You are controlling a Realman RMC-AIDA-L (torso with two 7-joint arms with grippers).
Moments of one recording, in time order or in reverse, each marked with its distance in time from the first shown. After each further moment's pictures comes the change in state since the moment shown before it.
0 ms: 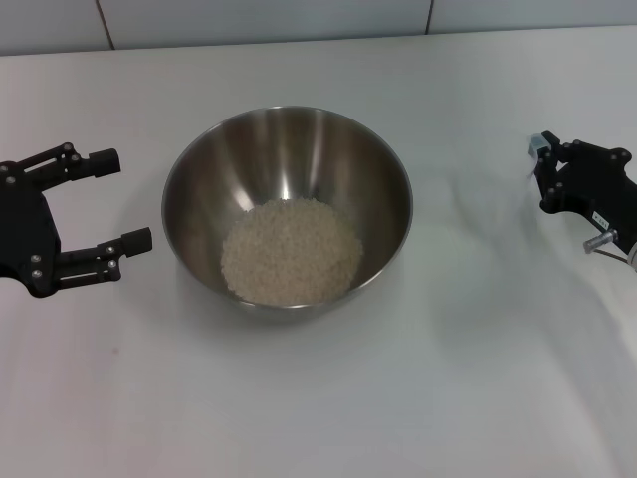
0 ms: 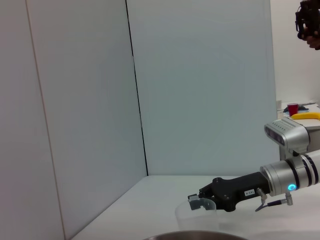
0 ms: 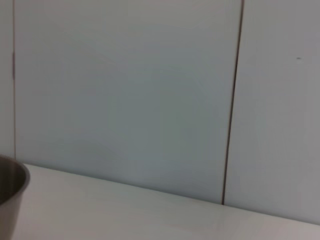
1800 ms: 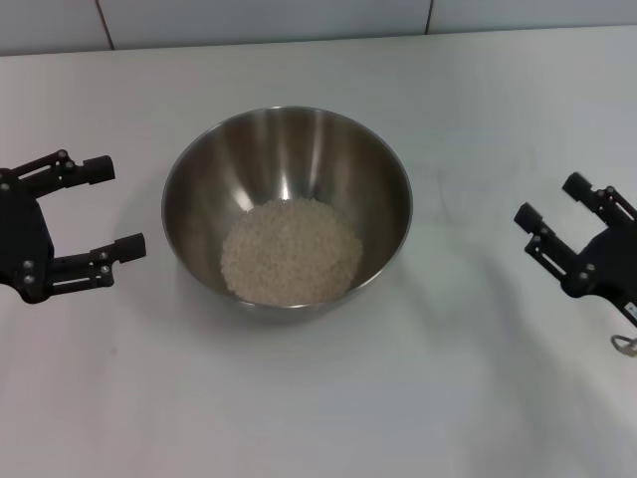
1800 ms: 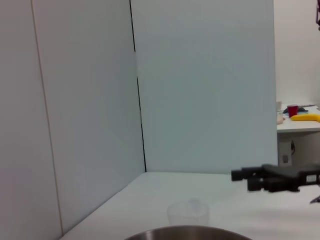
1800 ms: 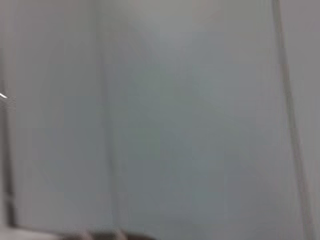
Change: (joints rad) left arm 0.008 0.011 0.002 -0.008 0.001 0.007 -0.021; right arm -0.214 -0.004 -0.032 0.045 -0.100 -0.455 0.033
